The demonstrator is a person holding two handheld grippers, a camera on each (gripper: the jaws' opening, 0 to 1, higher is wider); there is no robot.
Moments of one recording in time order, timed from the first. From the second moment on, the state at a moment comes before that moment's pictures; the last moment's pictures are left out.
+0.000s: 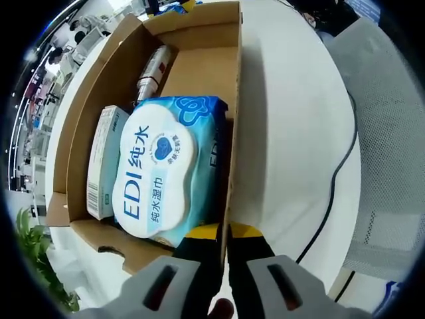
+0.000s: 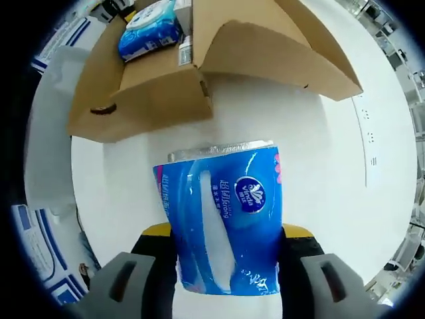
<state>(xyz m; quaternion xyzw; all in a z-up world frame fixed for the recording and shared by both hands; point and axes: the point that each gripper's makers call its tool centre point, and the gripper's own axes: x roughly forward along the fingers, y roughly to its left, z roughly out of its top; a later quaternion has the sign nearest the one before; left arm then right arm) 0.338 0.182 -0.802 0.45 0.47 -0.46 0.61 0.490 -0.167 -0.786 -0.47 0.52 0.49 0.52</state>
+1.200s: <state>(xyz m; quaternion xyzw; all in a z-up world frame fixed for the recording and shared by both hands) 0.336 0.187 -0.798 0.46 0.47 -0.45 0.60 0.421 -0.148 -0.682 -0.42 0.44 0.41 0.68</state>
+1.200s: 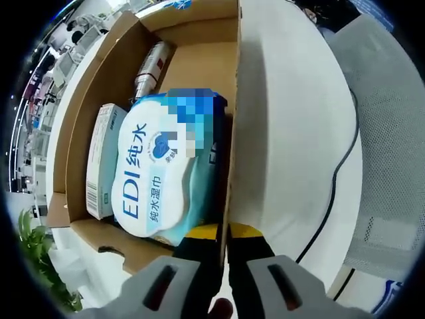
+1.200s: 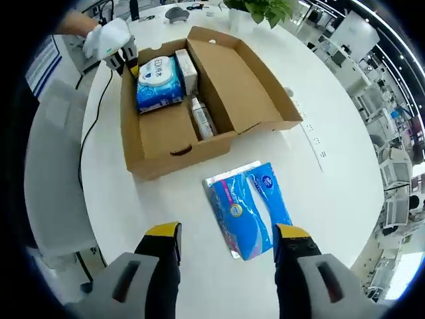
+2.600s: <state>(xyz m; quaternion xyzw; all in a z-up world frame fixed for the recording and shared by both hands) 0.336 0.190 -0.799 0.46 0.46 -0.46 0.60 0.400 -0.088 -0.628 -0.32 0.29 0.31 0.85</state>
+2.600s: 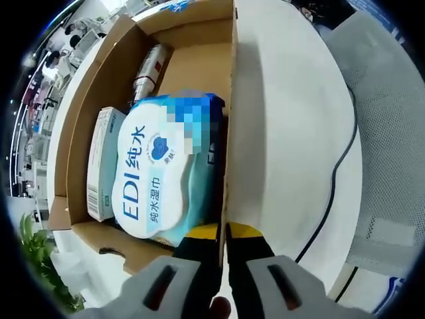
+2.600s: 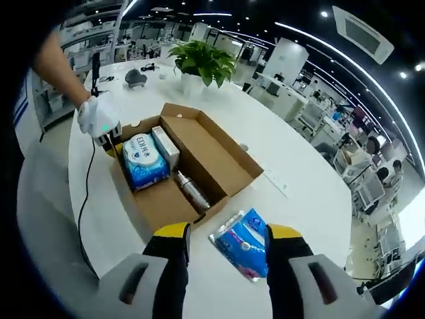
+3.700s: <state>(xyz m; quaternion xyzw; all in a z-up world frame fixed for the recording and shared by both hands) 0.335 0.188 -0.801 0.46 0.47 -0.45 0.60 0.380 -0.027 -0.667 -0.35 0.28 0.31 0.84</state>
